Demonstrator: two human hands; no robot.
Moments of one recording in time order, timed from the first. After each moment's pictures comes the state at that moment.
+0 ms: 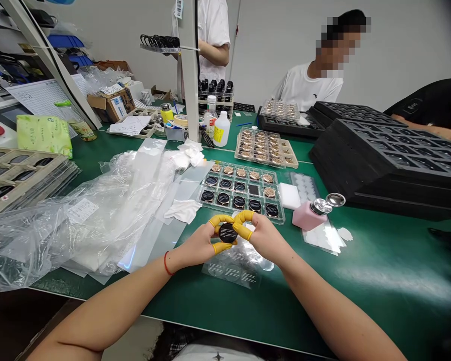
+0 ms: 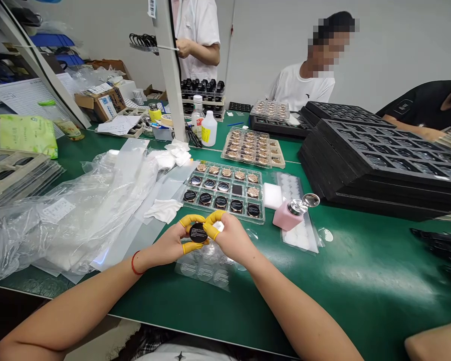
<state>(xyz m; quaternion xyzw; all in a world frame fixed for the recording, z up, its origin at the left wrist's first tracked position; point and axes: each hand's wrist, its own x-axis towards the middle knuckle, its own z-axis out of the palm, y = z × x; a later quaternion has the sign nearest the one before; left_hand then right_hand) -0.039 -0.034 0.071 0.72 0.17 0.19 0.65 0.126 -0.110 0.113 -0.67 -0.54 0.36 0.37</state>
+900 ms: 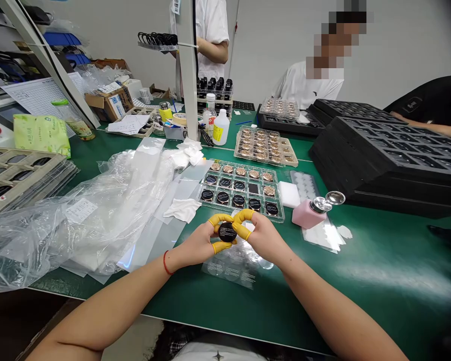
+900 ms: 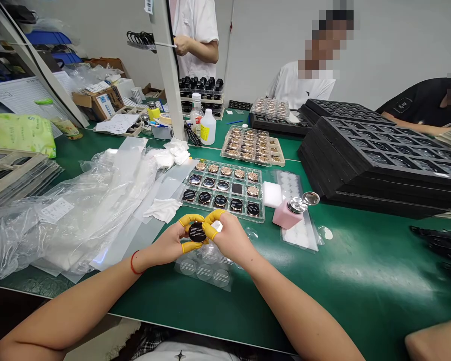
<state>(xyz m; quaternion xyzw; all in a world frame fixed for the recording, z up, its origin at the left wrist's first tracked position) -0.040 -0.035 0.073 0.70 0.17 0.17 0.68 0.121 -0.111 0.110 -0.68 -0.56 0.31 0.36</state>
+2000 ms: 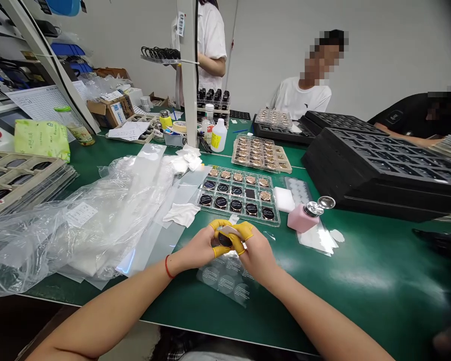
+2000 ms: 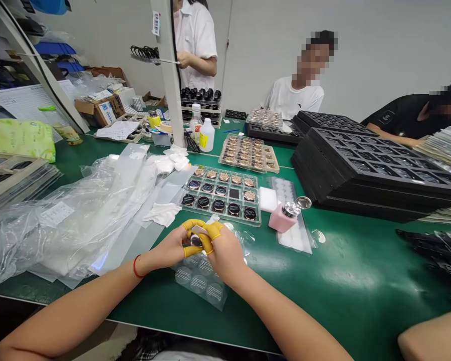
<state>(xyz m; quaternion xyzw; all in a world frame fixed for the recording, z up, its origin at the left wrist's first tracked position) -0.035 -0.038 0.072 0.69 0.17 0.16 0.69 0.105 -0.133 0.073 -0.63 -0.69 0.02 0.35</state>
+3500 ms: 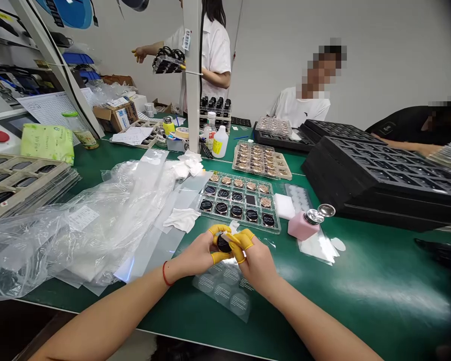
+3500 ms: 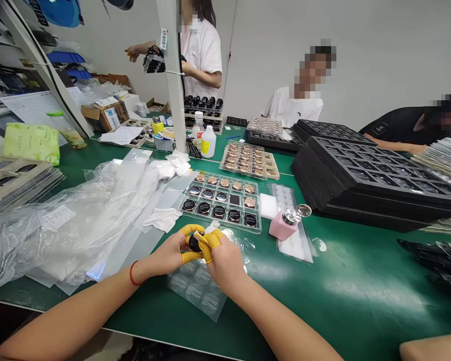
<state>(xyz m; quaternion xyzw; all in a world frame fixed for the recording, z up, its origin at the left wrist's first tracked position) -0.040 -0.038 0.078 0.68 0.18 0.16 0.69 0.109 -0.132 0.071 -0.65 -0.70 -0.02 0.31</state>
